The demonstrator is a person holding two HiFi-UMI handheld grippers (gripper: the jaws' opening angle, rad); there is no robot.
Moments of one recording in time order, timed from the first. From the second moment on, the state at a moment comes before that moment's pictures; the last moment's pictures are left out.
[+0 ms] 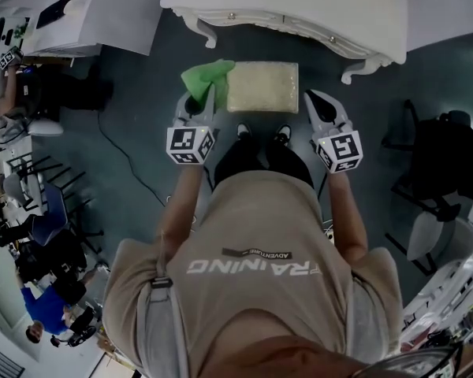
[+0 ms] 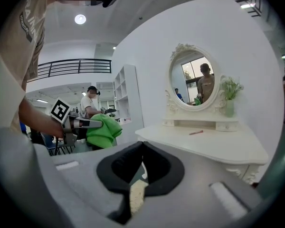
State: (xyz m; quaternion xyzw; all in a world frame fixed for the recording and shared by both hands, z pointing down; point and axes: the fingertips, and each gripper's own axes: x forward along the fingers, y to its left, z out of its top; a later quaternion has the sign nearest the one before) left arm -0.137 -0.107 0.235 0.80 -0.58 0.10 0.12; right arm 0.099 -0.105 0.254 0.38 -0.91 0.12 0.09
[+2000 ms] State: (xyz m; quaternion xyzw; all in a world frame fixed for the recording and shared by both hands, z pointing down) left arm -0.270 -0.273 0.803 0.69 -0.60 0.26 0.32; right arm 0.037 -0.182 0.694 0.40 -0.85 0.28 0.19
